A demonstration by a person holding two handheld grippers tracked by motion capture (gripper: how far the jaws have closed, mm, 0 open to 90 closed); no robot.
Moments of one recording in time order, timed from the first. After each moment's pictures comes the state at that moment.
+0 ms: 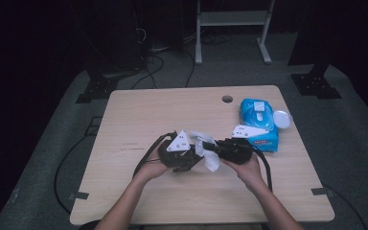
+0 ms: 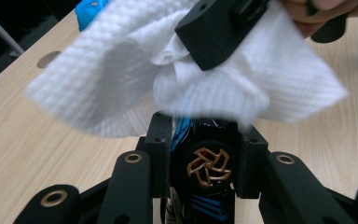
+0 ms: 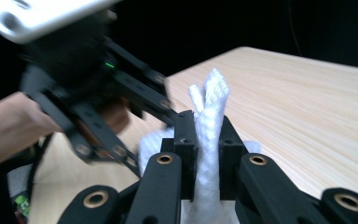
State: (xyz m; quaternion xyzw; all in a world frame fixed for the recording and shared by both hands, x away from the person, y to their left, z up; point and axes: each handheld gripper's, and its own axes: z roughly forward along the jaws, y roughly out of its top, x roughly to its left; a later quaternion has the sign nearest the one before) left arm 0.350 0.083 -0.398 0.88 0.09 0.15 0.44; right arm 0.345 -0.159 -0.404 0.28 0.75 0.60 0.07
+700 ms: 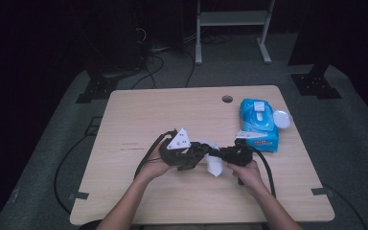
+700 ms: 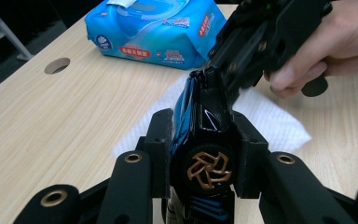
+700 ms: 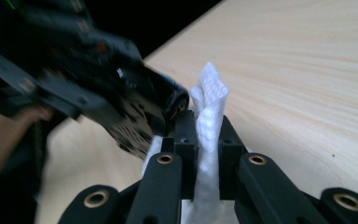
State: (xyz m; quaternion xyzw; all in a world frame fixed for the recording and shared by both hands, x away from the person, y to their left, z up) left arm 0.352 0.079 -0.397 0.87 0.11 0.16 0.46; right arm 0.368 -0.177 -0.460 0.37 0.71 0.60 -0.05
